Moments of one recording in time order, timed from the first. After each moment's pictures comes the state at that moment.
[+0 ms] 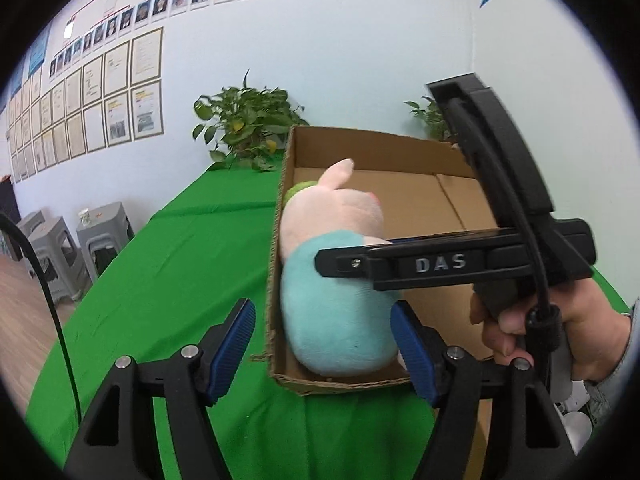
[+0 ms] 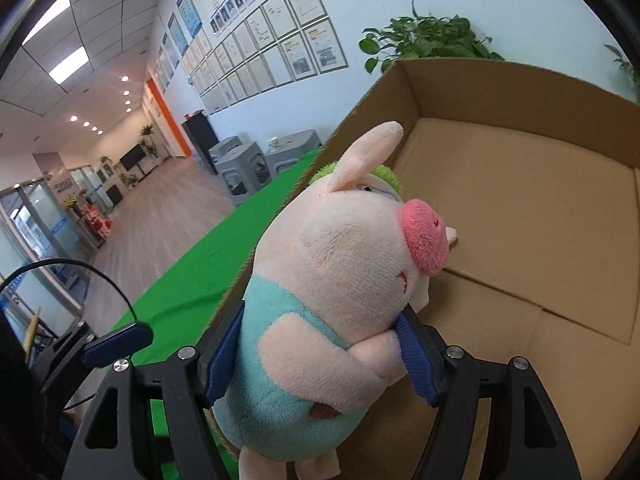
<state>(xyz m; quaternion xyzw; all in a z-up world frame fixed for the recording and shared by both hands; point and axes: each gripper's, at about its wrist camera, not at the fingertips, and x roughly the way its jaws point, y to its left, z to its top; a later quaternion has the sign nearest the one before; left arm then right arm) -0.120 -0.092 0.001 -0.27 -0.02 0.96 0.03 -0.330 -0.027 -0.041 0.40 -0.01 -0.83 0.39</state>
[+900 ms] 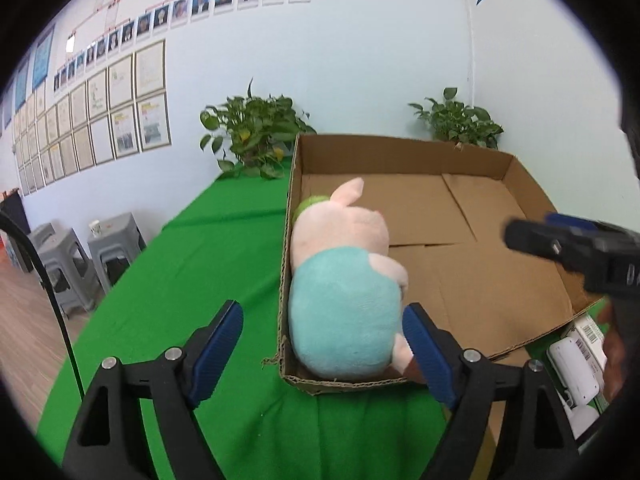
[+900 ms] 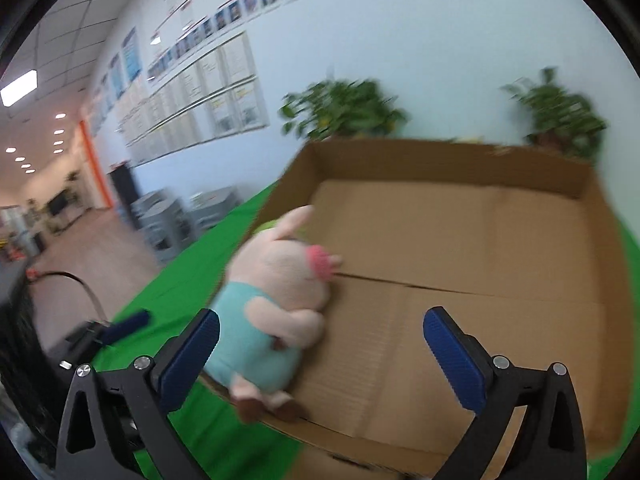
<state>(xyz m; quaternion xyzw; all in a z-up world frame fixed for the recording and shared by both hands) -0.113 -0.078 0.016 -0.25 0.01 0.97 0.02 -0.201 0.044 0.010 0.28 0.00 -0.95 0.16</state>
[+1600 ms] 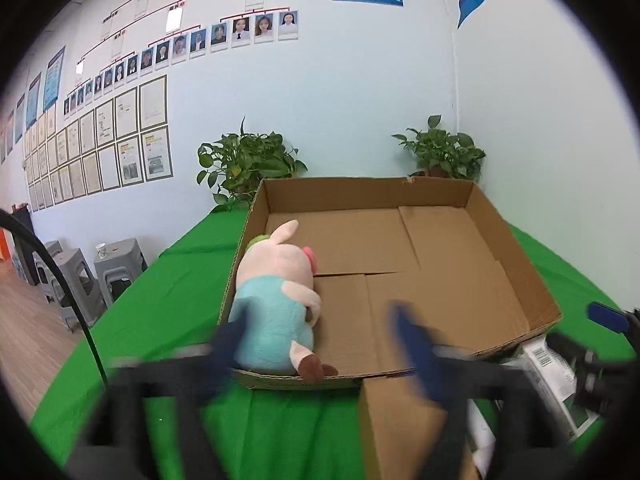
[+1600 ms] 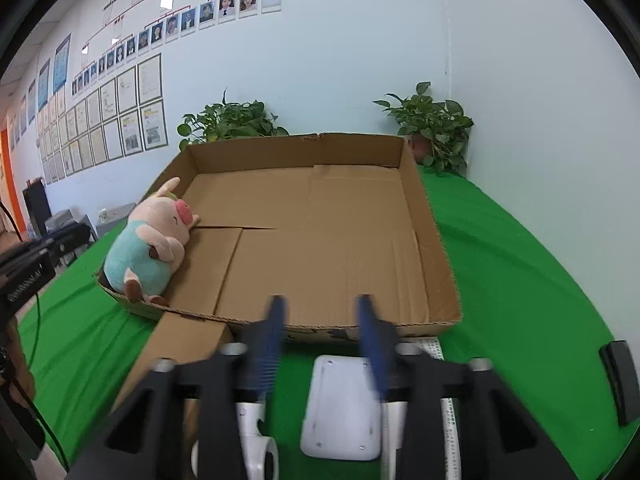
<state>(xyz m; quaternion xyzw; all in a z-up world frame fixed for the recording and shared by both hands) -0.067 -0.005 0.044 -0.20 0.00 0.98 0.01 -0.034 0.207 -0.003 0.26 0.01 -0.96 0.02</state>
